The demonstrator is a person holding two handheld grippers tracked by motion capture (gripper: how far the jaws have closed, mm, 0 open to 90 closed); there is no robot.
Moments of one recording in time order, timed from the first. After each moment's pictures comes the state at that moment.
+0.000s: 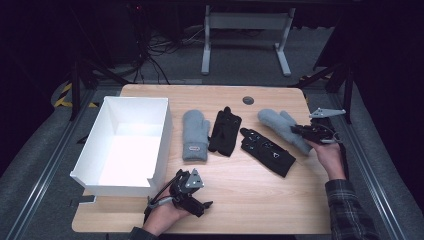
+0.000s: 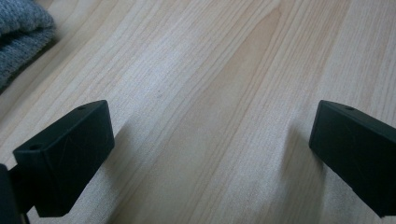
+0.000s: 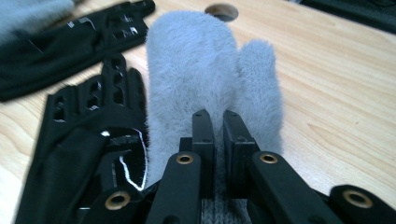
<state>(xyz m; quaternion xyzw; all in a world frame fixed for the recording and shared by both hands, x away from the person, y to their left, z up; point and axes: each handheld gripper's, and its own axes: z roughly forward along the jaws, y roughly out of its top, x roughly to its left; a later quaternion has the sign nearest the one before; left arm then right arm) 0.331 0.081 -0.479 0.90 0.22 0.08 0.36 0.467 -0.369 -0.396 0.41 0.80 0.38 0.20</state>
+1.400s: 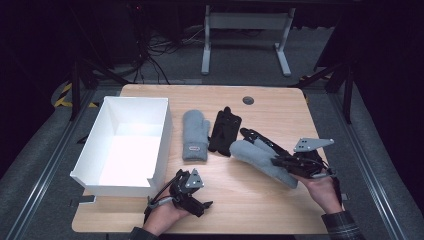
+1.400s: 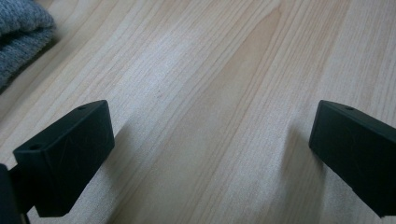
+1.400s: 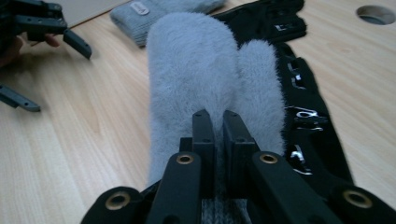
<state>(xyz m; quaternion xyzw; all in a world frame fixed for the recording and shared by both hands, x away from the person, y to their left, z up) 0.331 0.081 -0.479 0.90 0.22 0.08 0.36 0.363 -0.292 -0.392 0.32 0.85 0.41 0.13</state>
